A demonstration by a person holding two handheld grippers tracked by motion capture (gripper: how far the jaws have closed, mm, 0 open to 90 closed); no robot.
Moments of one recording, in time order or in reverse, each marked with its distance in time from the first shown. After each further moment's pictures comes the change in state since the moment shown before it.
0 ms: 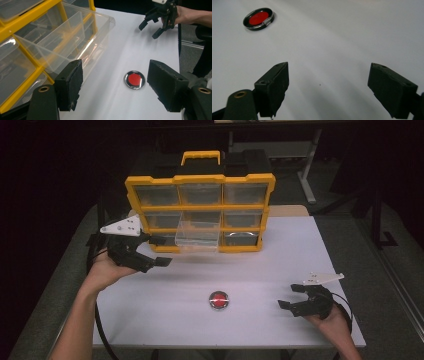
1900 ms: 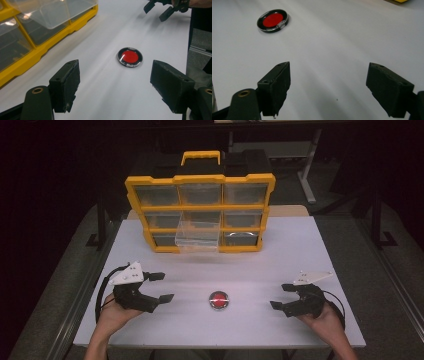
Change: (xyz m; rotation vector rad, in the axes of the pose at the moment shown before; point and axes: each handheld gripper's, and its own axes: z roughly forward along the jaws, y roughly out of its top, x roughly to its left) left arm -0.053 -0.095 0.029 -0.025 0.098 -0.117; right arm 0.018 0.016 0.011 0.024 0.041 -0.053
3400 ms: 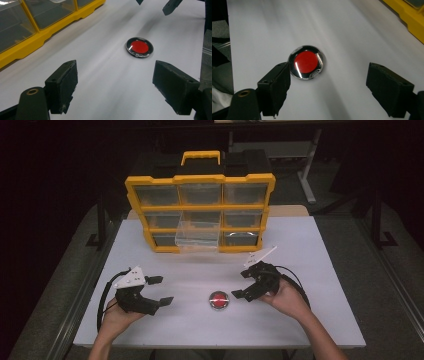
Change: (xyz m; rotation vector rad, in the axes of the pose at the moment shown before) left arm 0.006 -0.021 0.011 0.024 0.041 -0.032; right arm 0.045 0.105 0.064 0.150 0.163 -0.167
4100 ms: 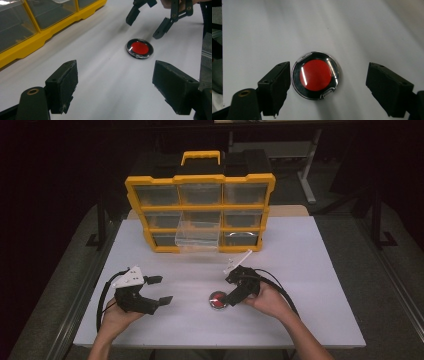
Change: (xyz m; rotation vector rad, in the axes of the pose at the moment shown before) left arm 0.002 -0.001 -0.002 -0.012 -0.006 -0.014; right arm 0.010 0.014 0.050 0.079 0.039 -0.074
